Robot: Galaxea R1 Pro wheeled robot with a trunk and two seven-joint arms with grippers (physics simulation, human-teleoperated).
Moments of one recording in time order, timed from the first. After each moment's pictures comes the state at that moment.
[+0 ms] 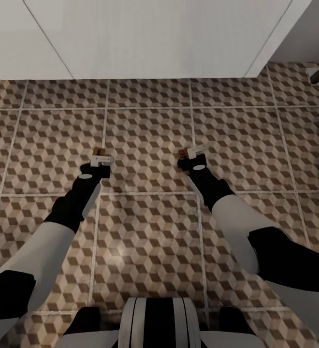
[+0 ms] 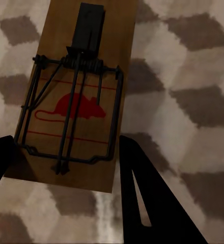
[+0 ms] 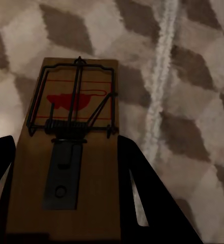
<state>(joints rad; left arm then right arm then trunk) -1.11 0.06 -0.20 -0.90 0.07 0.42 0.24 -1.36 0.17 0.15 -0.41 0.19 0.19 -0.20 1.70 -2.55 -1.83</state>
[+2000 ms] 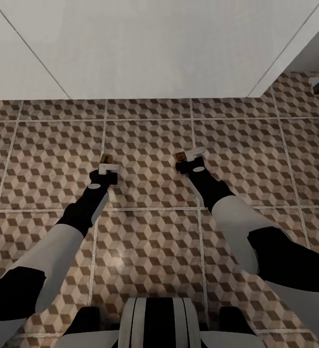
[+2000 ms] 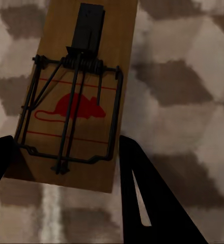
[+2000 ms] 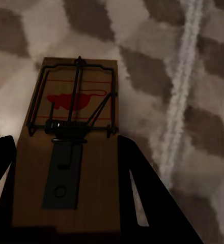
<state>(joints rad) -1.11 0.01 -0.20 -0.72 0.07 0.23 0.23 -1.36 0.17 0.15 -0.38 0.19 0.19 -0.15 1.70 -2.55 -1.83</state>
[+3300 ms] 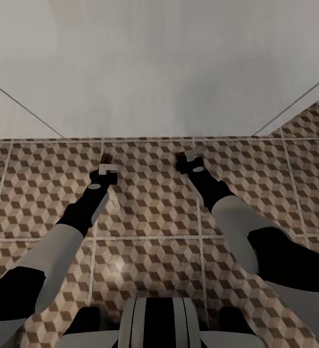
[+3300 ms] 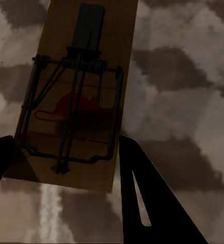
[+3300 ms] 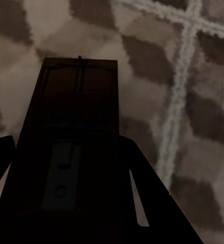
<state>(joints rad) -1.11 0.01 -0.20 -0.72 0.07 0.22 0.23 -1.36 0.17 0.15 -0.38 0.19 0.19 -0.15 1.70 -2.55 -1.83</state>
